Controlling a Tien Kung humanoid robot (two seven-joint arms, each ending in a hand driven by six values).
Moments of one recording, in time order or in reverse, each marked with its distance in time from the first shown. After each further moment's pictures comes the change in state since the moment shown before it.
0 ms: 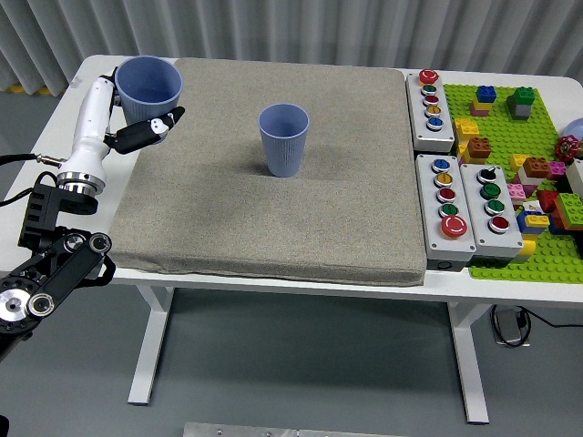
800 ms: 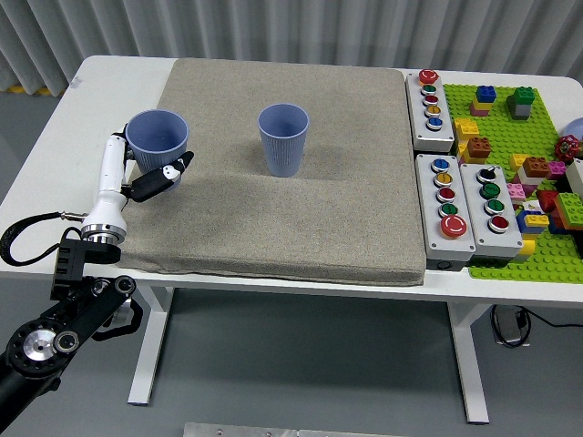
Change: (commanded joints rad) left arm 0.099 -0.115 0.035 0.034 -0.100 0.081 -0.050; right arm 0.002 0.002 0.007 0.001 -0.019 0.002 -0.003
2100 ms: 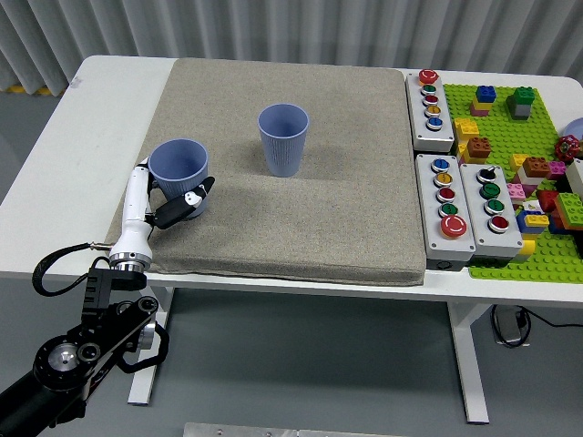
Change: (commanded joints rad) left arm 0.006 -0.054 0.114 0.091 -0.203 0.042 -0.182; right arm 0.005 0.003 0.007 0.000 -0.033 0.009 -0.006
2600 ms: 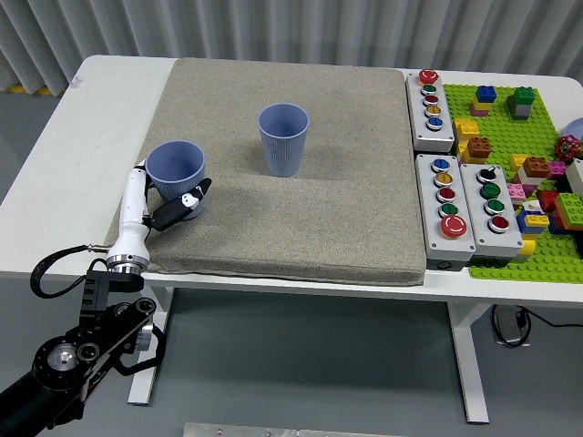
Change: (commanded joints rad) left arm 0.000 0.002 0.000 0.030 -0.007 0.000 -0.022; right arm 0.004 0.001 0.000 0.000 0.004 -0.002 0.000
